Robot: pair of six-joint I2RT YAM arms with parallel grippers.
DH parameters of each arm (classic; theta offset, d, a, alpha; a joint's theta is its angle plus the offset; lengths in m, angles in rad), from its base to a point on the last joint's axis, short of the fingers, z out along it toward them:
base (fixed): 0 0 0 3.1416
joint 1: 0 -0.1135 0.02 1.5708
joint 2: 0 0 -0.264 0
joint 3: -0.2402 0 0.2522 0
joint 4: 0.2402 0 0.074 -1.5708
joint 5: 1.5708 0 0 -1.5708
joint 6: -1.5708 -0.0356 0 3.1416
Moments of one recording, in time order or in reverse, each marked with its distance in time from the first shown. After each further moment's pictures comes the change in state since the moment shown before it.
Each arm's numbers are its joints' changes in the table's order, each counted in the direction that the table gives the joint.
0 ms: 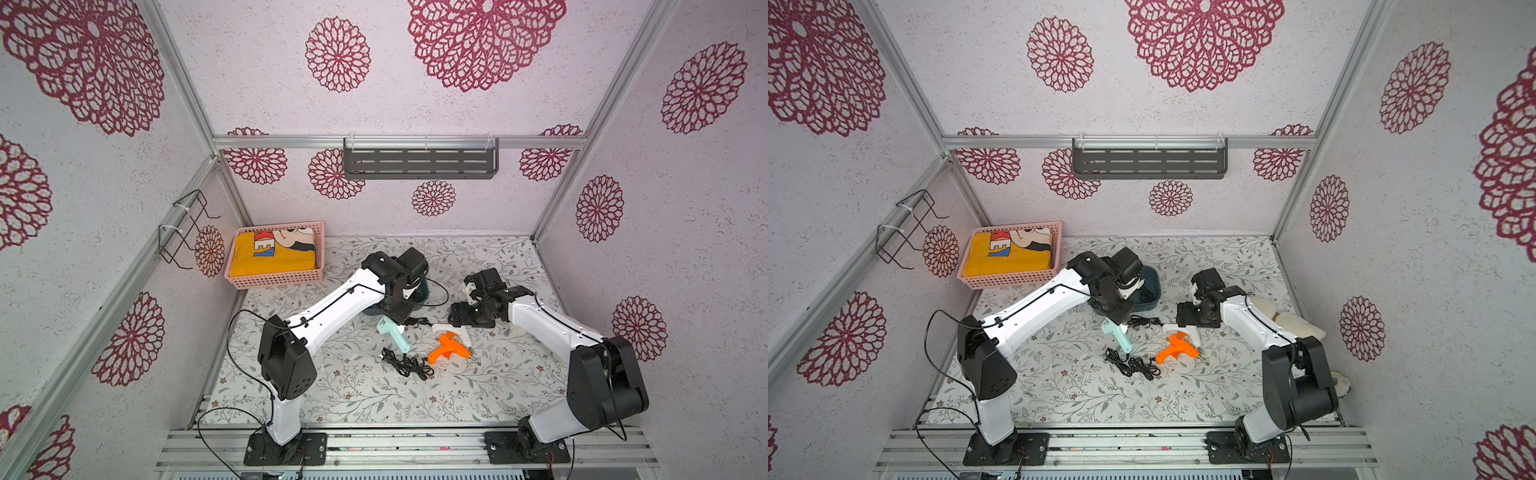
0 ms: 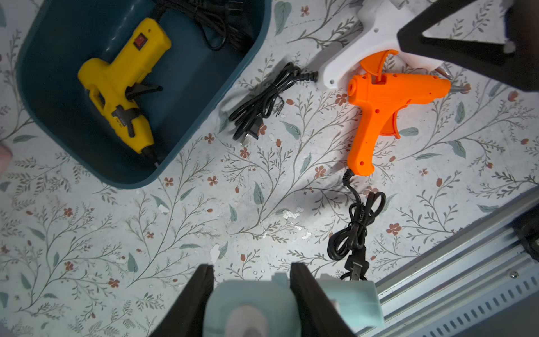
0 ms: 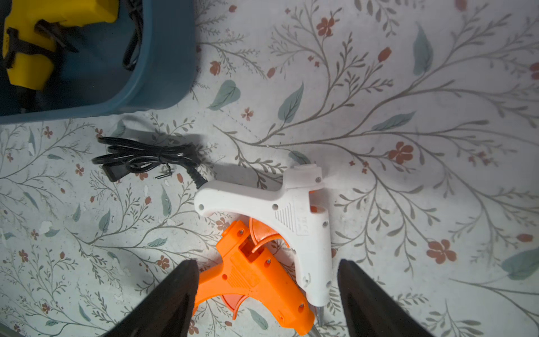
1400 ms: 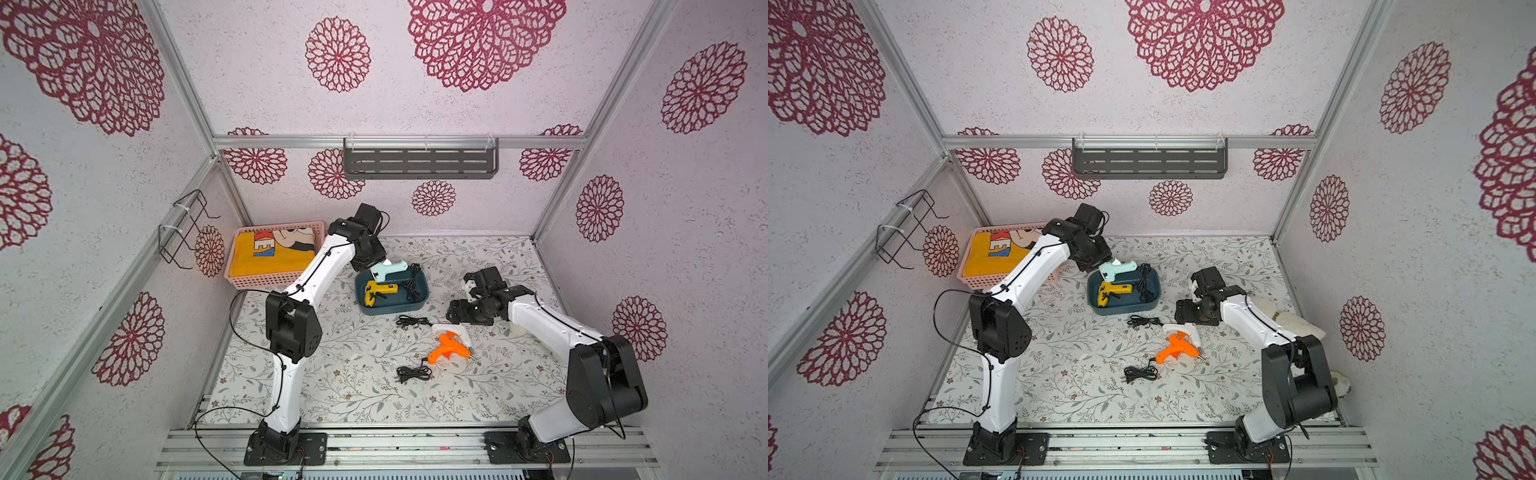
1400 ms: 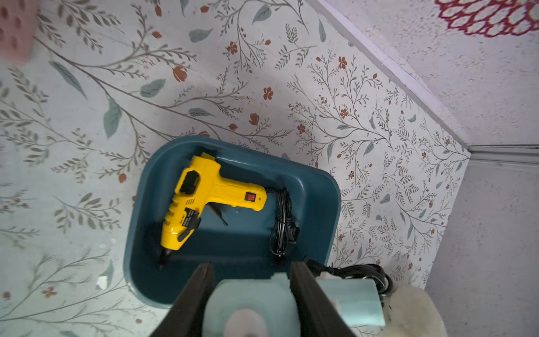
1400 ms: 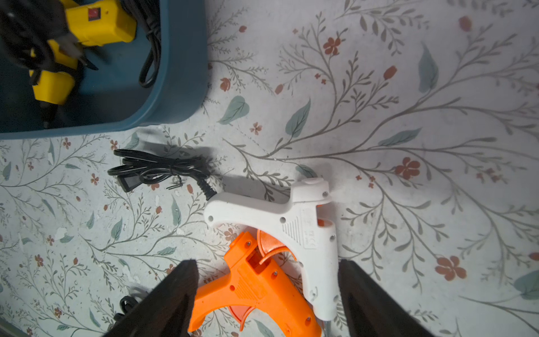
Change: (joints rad) left arm -0.363 0.278 -0.300 -0.256 0.120 0.790; right arm 0.006 0.002 0.000 -0.039 -0.022 -0.014
